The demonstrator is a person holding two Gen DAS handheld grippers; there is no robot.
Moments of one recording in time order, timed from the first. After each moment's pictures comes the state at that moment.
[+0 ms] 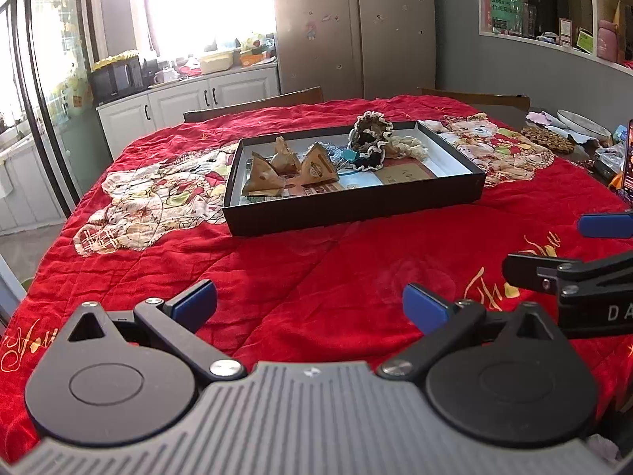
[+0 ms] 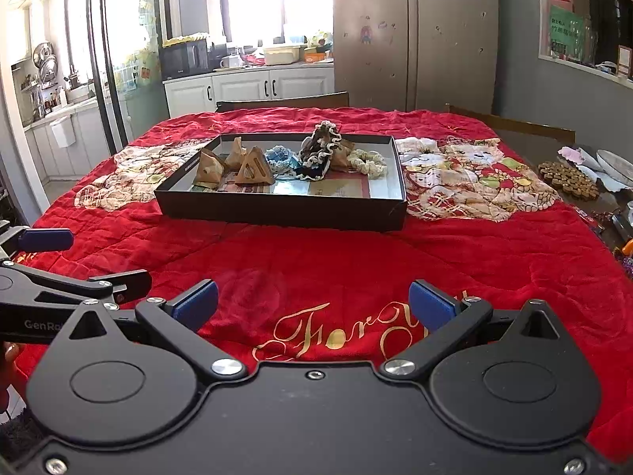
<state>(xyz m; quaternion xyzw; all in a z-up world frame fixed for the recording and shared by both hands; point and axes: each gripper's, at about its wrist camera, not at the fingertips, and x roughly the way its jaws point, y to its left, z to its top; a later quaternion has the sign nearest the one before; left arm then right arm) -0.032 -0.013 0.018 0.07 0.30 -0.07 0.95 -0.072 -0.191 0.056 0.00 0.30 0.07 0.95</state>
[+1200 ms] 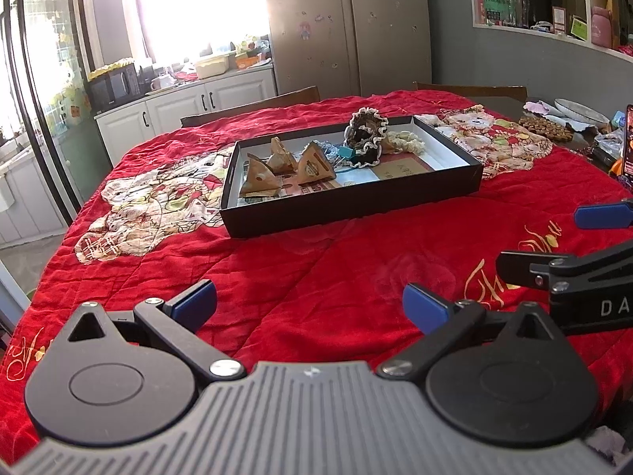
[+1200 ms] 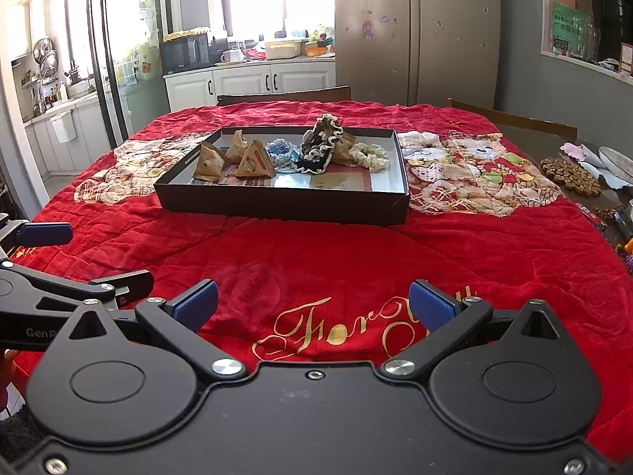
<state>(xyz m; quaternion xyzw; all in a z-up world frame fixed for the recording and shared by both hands) -0.033 -0.019 0.016 0.09 0.30 -0.07 0.95 -0.069 -0.190 0.052 0.00 0.31 0.07 0.95</state>
